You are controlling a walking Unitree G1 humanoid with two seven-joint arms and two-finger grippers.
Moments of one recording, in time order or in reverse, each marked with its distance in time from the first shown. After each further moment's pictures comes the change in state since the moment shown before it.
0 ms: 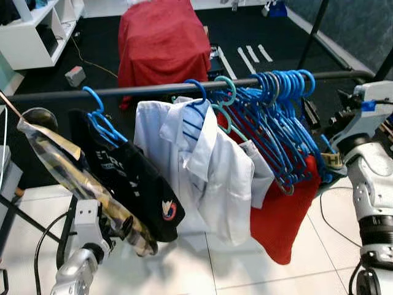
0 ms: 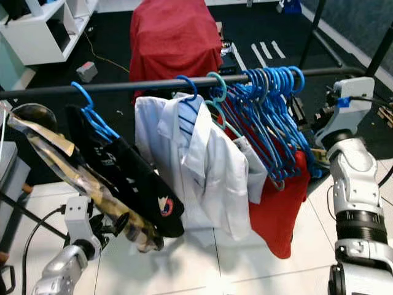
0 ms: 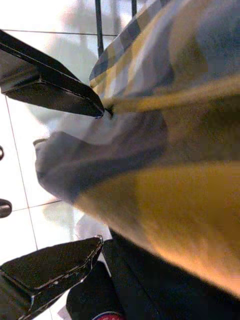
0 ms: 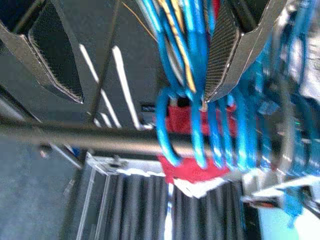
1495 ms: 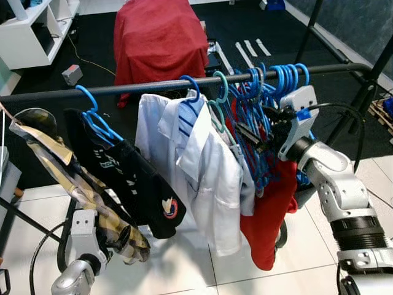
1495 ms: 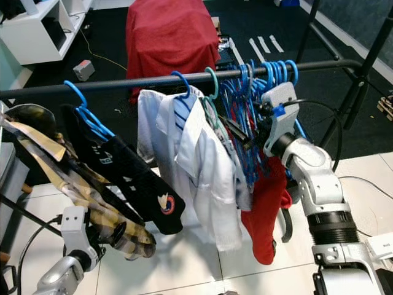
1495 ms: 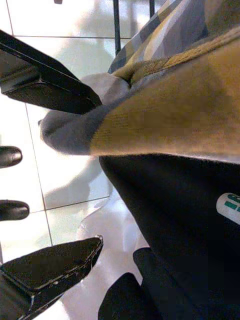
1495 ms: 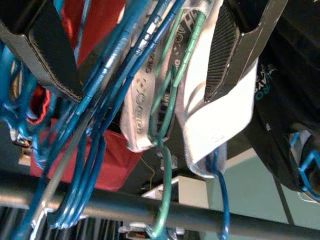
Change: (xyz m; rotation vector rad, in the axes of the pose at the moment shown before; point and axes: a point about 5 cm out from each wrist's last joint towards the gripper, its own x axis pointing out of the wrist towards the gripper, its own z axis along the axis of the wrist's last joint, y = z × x) left arm -0.015 0.004 -0.013 -0.003 0.027 0.012; right arm 0.006 0.093 0.001 0.063 0.096 0.513
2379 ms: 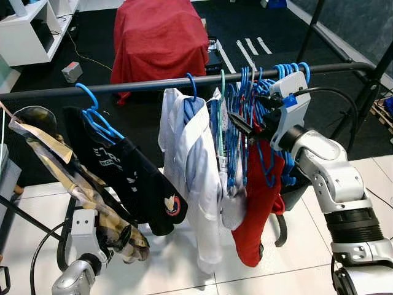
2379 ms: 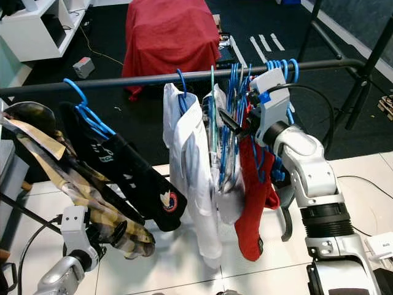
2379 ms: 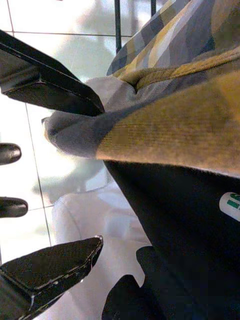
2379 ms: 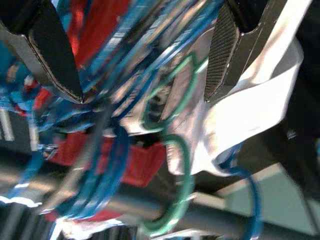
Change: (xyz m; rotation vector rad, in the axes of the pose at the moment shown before) left arm 0.000 -0.002 0.000 -0.009 -0.006 -0.004; right arm 0.014 0.007 0.011 -0.054 0.089 -0.063
